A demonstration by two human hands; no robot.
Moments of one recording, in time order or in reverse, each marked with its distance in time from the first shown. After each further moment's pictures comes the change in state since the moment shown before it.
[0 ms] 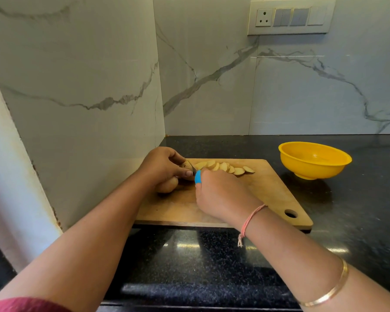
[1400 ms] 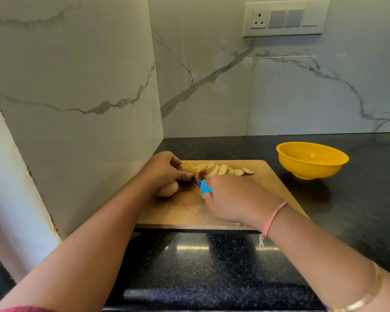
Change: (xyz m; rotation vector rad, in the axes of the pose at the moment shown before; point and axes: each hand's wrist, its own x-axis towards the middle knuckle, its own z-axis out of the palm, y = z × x) left_hand 0.005 -0.002 0.003 0.109 -0.055 -0.011; right_hand -0.010 0.022 -0.011 -0.074 -0.082 -0.096
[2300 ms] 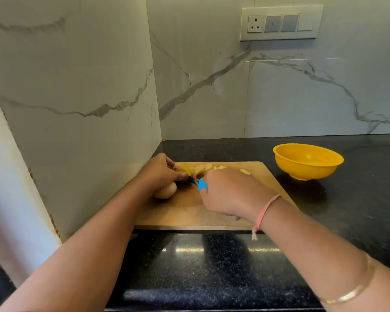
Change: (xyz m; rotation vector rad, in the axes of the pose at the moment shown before) left_hand 0.001 -0.004 -0.001 0.002 0.027 -0.074; right_hand 0.000 -0.008 -0.014 0.027 -0.019 0.089
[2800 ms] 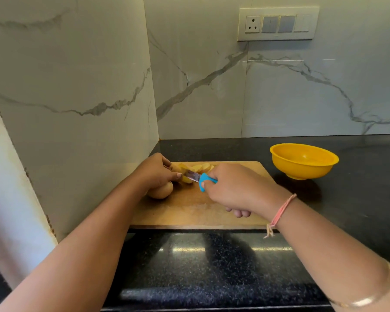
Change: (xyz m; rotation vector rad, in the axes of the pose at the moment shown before) left_hand -0.003 0.000 -0.004 0.024 -0.031 0.018; right_hand -0.008 0.010 -0.003 0.270 -0.021 0.077
